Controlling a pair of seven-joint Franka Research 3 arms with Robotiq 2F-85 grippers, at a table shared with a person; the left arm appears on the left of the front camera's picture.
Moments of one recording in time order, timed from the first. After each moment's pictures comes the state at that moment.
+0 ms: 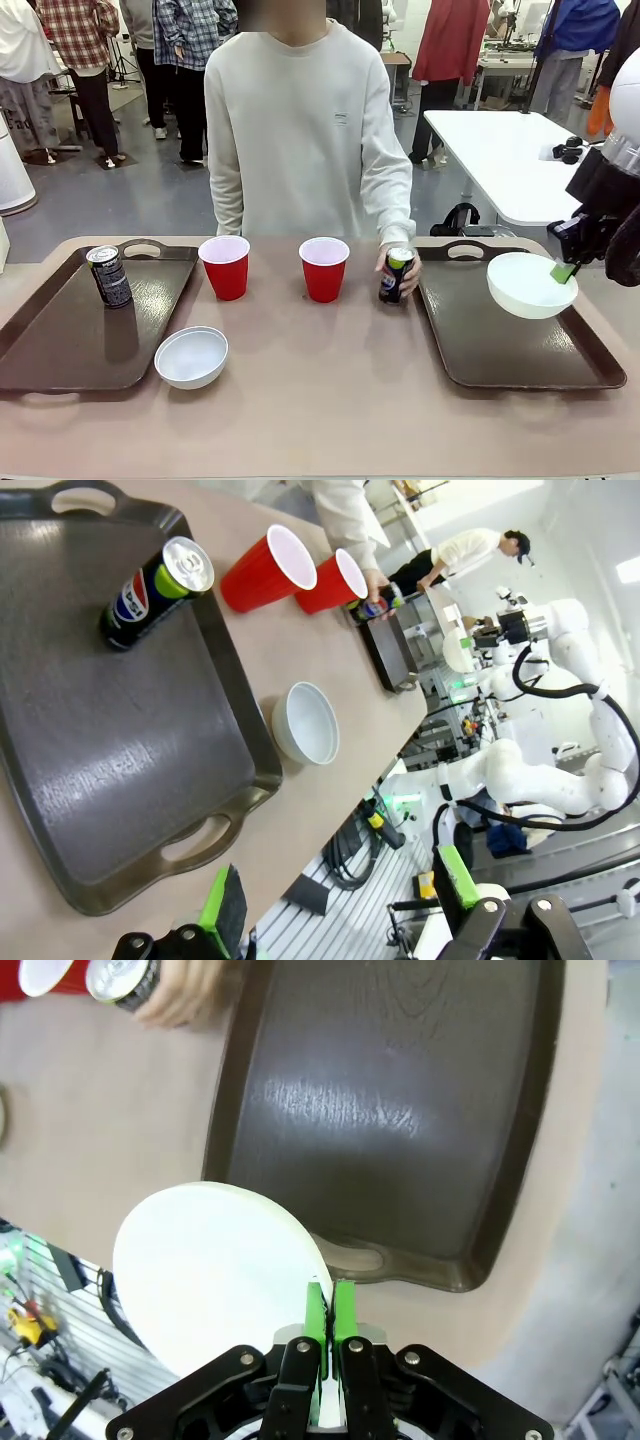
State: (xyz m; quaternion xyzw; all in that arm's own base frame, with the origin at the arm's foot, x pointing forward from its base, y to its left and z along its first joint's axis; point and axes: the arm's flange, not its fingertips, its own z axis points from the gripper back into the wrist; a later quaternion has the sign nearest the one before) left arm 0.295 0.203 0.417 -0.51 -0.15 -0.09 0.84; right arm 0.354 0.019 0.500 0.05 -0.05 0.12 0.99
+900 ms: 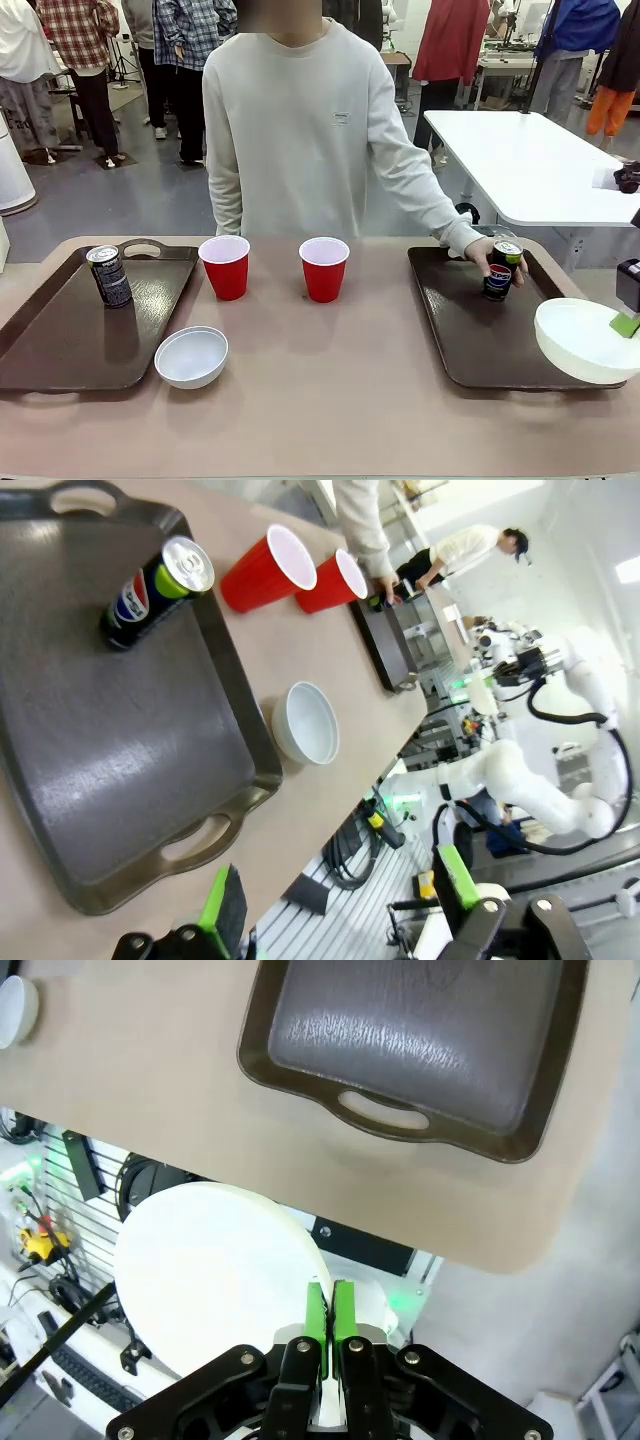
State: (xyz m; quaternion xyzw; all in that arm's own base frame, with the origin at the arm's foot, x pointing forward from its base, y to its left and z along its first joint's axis) left arm 0.295 0.203 0.417 -0.51 -0.15 -0.09 0.84; right arm 0.257 -0.001 0.514 0.08 0.00 0.14 0.99
